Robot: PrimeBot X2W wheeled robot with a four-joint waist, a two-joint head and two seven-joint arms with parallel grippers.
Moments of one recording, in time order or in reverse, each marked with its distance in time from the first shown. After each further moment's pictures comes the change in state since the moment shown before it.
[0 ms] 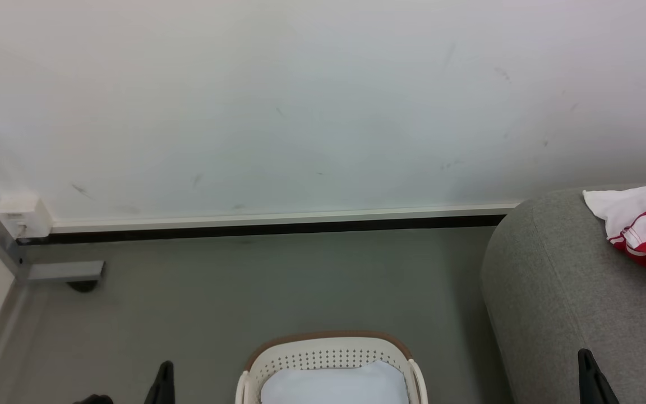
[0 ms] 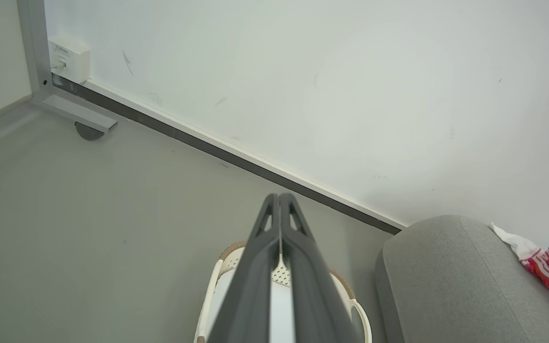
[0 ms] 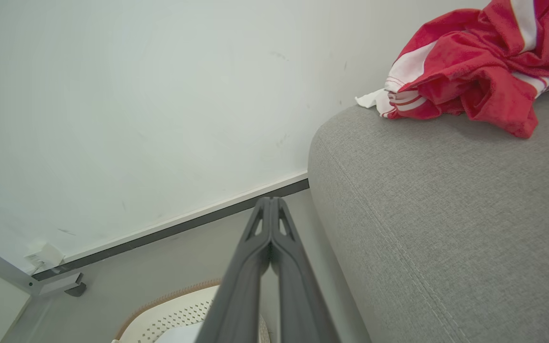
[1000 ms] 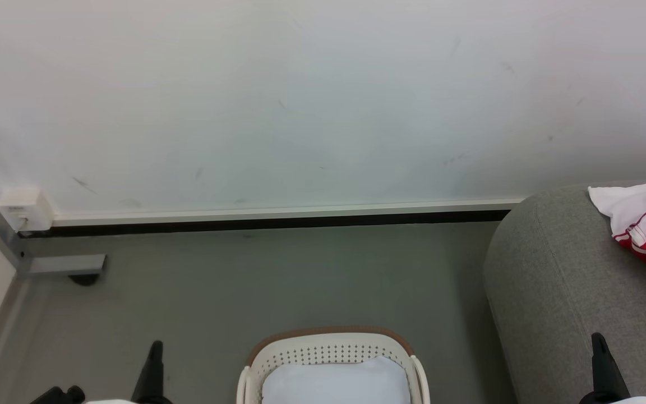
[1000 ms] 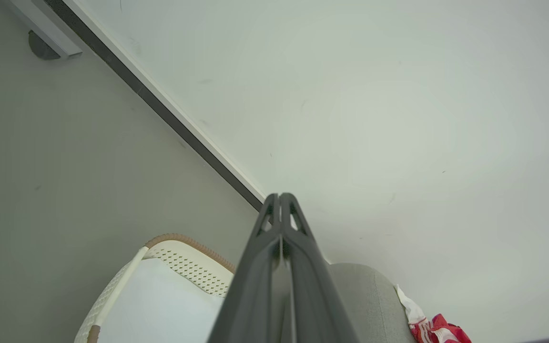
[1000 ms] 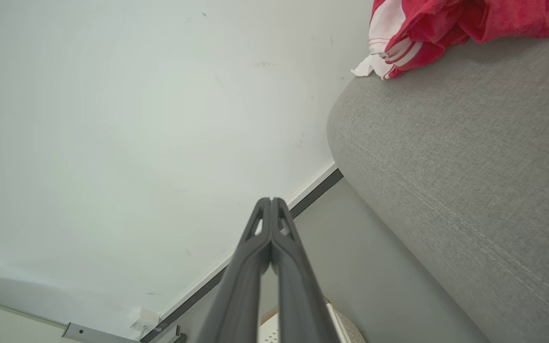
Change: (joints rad) left arm -0.044 0.000 0.044 -0.029 -0.413 -0.025 0.105; right arm -0.030 -0.002 -0.018 -0.048 0.428 0.000 0.105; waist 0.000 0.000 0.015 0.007
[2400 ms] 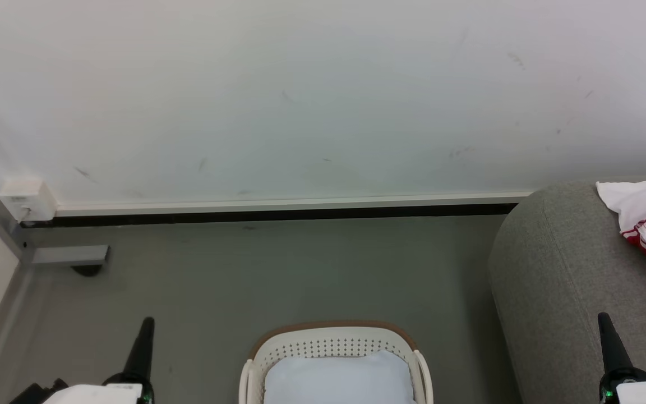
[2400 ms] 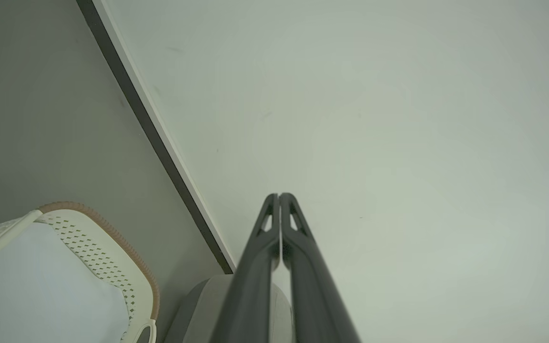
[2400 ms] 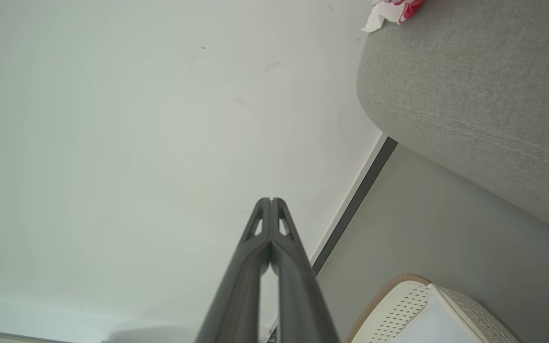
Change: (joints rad) left arm -0.045 0.001 0.050 -0.029 -0.432 -0.026 0.109; right arm -0.039 -0.004 -0.024 -0.048 0.443 0.000 0.110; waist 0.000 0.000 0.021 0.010
